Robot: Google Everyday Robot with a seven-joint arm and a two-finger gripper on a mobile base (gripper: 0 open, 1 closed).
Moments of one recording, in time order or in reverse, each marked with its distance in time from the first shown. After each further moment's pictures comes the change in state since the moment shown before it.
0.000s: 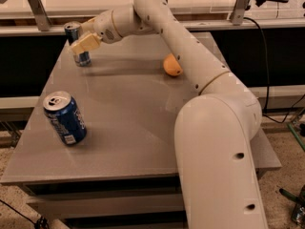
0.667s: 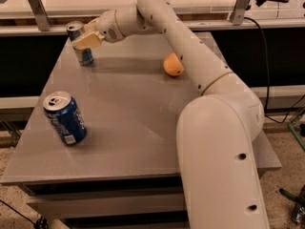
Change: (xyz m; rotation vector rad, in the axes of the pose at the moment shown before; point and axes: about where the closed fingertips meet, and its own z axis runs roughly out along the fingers) arm 0.003 -0.004 -0.009 0.008 -0.005 0.018
